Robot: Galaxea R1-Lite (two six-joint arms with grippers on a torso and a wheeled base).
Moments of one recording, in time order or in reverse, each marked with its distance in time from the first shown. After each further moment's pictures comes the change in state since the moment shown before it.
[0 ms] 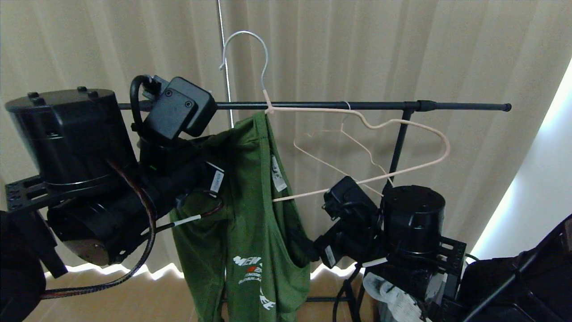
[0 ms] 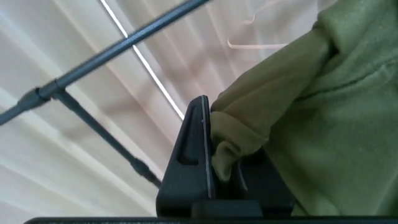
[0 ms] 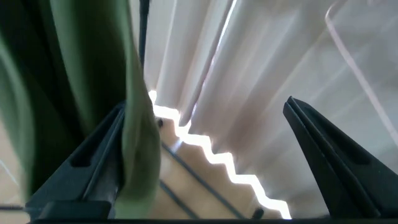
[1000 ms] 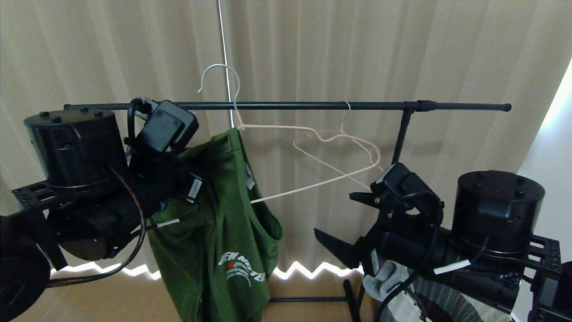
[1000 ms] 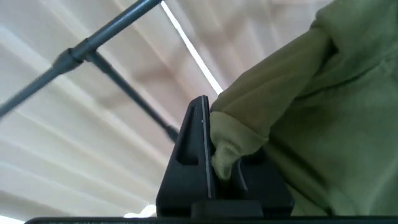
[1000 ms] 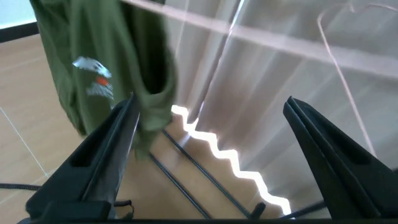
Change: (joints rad) left arm 0.127 0.013 0.063 0.002 0.004 0.027; right arm -0.029 -0.255 0.080 0.169 0.088 0.002
